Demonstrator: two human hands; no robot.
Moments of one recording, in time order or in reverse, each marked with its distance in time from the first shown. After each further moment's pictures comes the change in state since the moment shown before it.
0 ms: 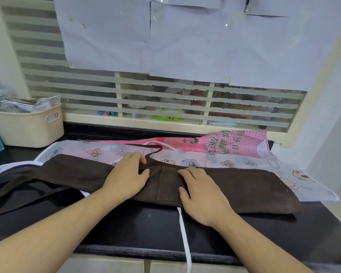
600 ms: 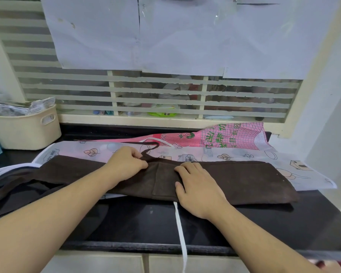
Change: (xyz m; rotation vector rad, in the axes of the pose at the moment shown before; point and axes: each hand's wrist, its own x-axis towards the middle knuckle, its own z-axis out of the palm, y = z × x) left_hand 0.024 0.019 -0.012 -0.218 -0.187 -0.315; right_hand 0.001 0.002 0.004 -0.028 0.015 -0.014
